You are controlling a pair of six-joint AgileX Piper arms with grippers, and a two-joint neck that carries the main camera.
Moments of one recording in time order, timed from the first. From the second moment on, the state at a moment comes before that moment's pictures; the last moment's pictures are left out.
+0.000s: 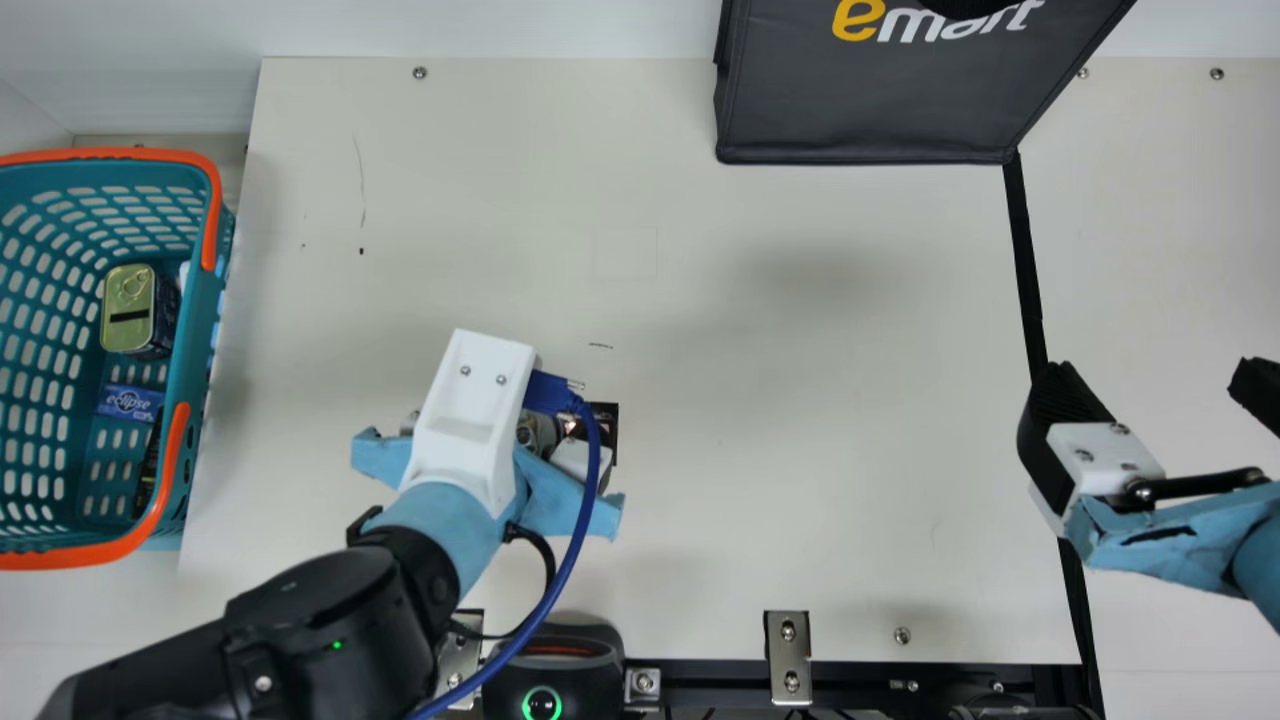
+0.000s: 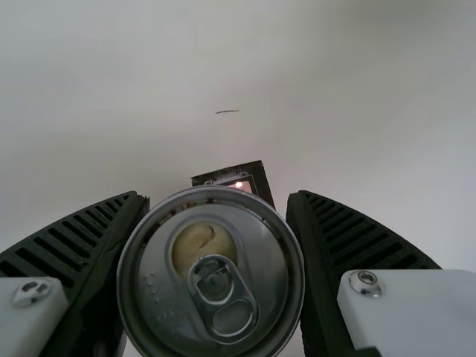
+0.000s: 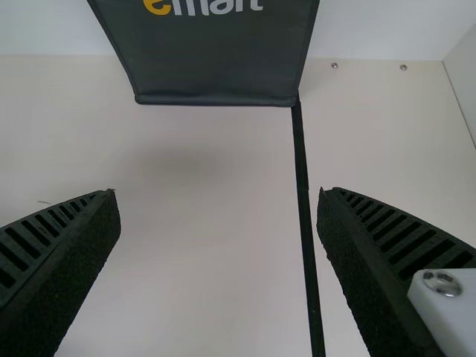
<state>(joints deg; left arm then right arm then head) -67.0 74.0 -56.8 28.3 55.3 -60.2 0.7 42.6 -69.8 -0.8 69.3 0.0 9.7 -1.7</state>
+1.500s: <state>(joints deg) -38.6 68.2 -52.3 -27.6 54.1 42.8 0.7 42.6 -69.8 -0.8 69.4 0.0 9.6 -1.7</state>
